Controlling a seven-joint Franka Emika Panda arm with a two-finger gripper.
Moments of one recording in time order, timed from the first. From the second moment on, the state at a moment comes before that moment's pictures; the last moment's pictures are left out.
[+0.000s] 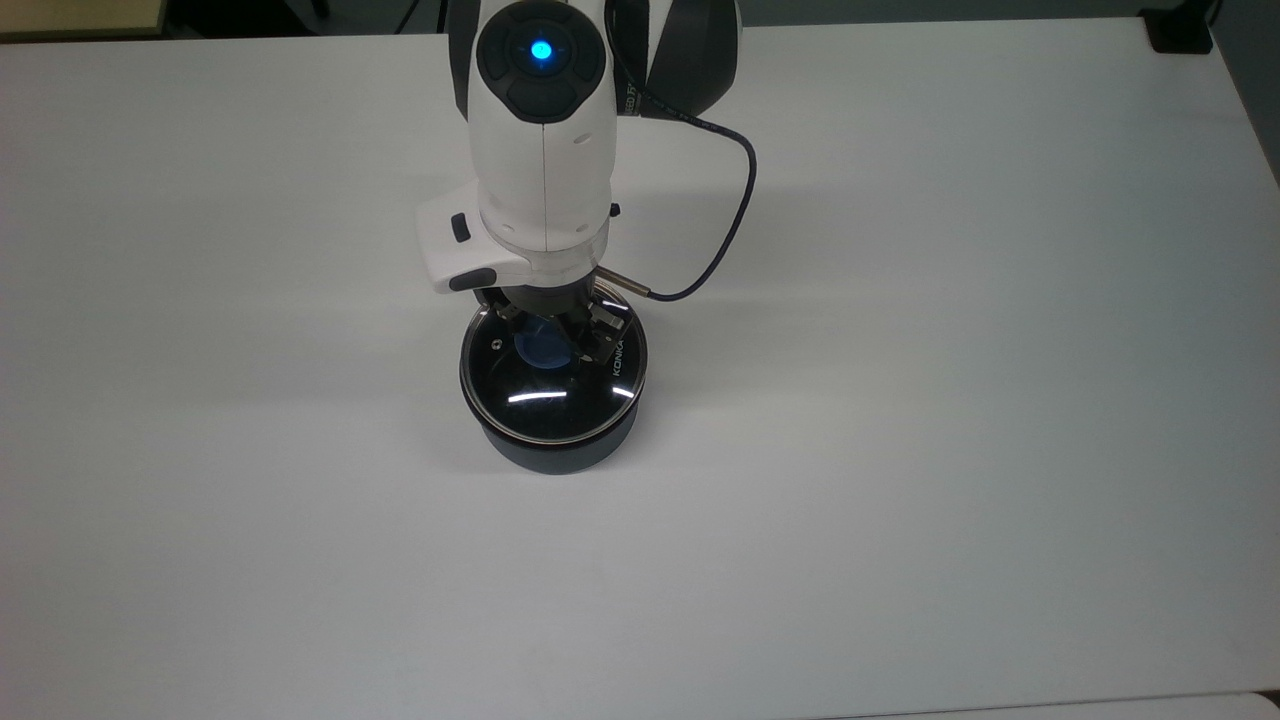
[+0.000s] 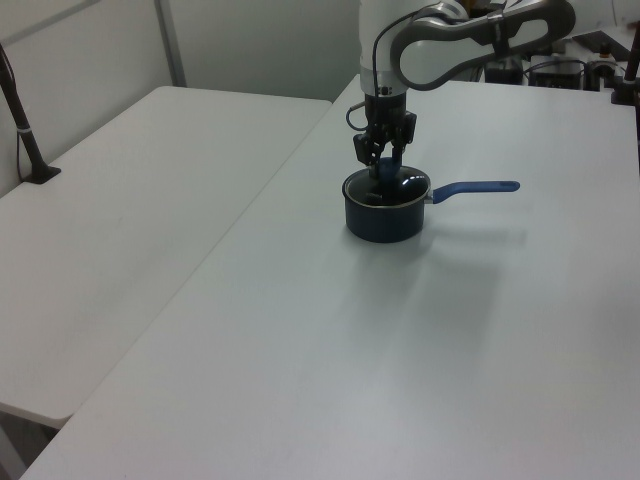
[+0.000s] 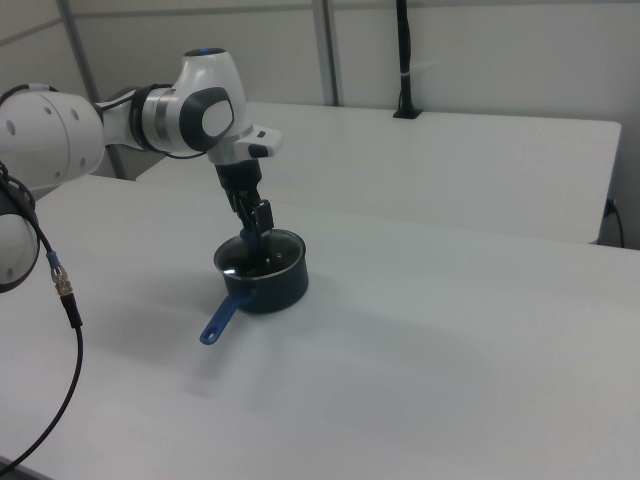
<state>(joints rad) 0.15 0.53 -0.09 -1.35 -0.03 1.90 0.54</state>
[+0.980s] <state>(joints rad) 0.14 0.53 -0.09 -1.35 -0.06 1.93 0.58</state>
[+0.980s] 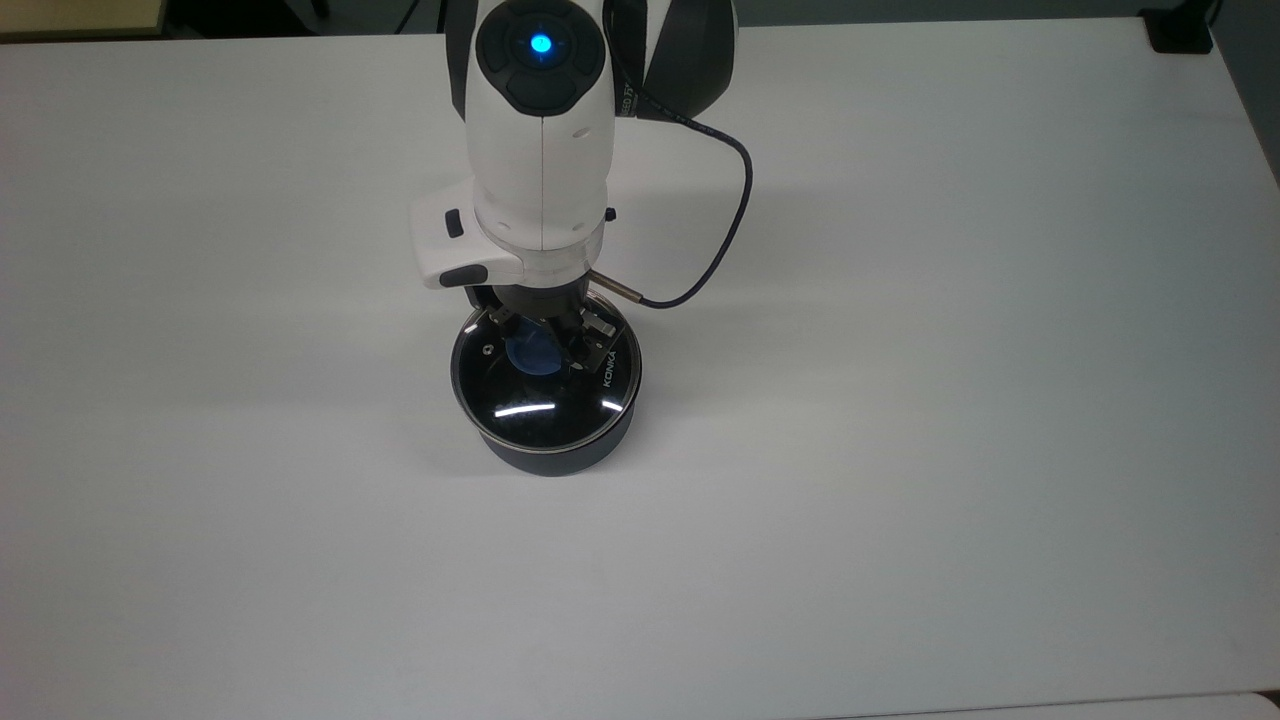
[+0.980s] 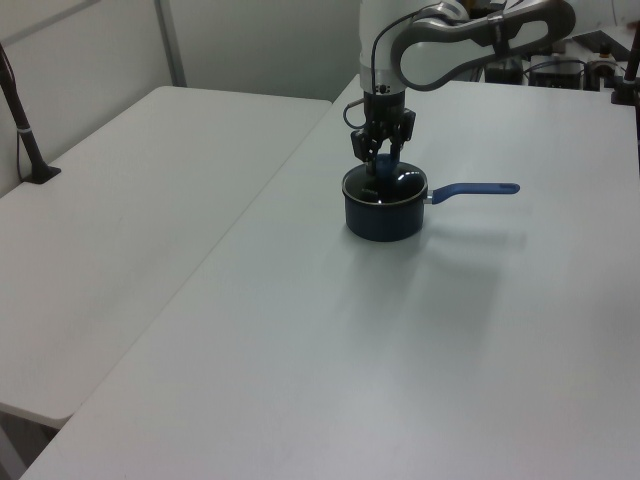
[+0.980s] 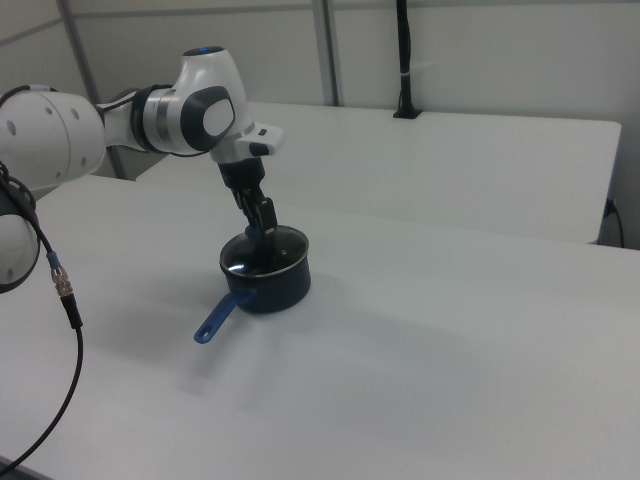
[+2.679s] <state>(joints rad) 0.11 0.16 -0.09 -1.53 0.00 1.67 0.13</state>
